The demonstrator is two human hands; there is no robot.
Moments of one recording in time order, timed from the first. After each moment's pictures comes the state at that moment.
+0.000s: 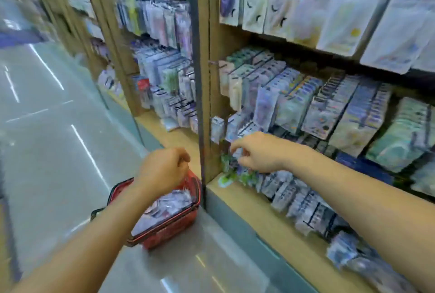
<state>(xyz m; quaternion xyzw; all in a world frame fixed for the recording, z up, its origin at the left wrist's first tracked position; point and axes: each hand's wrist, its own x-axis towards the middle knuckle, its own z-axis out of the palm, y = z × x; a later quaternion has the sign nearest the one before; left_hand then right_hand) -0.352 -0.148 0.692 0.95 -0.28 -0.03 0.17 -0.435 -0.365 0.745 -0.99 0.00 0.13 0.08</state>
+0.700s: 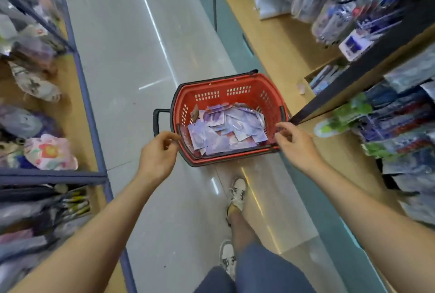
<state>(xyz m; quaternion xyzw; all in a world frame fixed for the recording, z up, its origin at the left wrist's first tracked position) -0.174 0.060 0.377 0.89 0.18 -0.16 0.38 -0.182 -0.248 0.360 -0.89 0.18 0.15 0.39</state>
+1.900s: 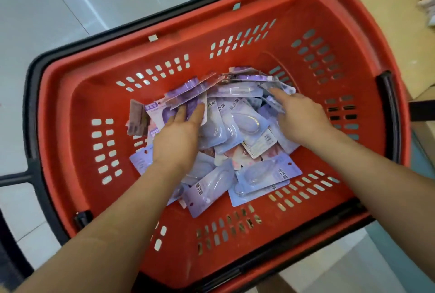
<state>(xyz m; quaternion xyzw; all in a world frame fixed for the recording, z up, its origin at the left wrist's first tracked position) 0.070 -0.014 -0.079 0.94 -0.16 -0.31 0.05 0.038 -0.260 -0.052 -0.93 0.16 0.32 0.08</state>
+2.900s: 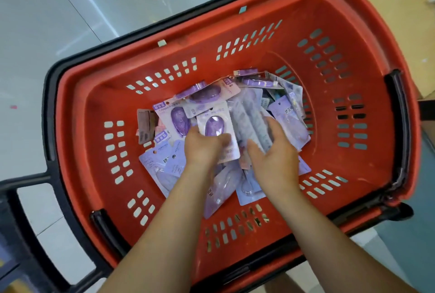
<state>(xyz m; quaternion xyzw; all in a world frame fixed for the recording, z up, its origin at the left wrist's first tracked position) 0.048 -0.049 -0.072 0.70 0.35 -0.36 0.51 -0.019 -0.153 -0.030 -0.82 0.39 0.10 0.40</state>
